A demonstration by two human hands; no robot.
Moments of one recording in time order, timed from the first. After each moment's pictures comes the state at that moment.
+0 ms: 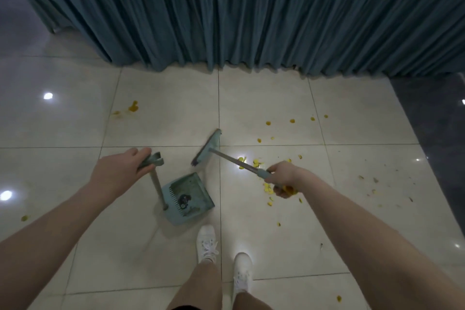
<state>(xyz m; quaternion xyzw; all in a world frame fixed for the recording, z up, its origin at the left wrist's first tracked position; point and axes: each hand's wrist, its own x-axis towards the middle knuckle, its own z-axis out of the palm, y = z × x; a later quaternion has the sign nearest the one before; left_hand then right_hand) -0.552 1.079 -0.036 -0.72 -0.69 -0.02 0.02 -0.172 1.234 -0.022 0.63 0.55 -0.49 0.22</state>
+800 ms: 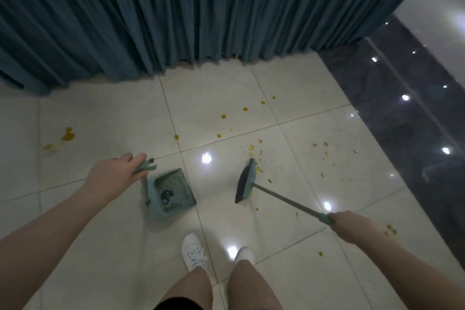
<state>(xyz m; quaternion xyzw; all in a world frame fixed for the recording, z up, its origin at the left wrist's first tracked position) -0.527 1.180 -0.065 -0.83 -0.56 -0.05 0.00 0.048 1.103 -0.036 0.71 0.56 -0.20 0.38</state>
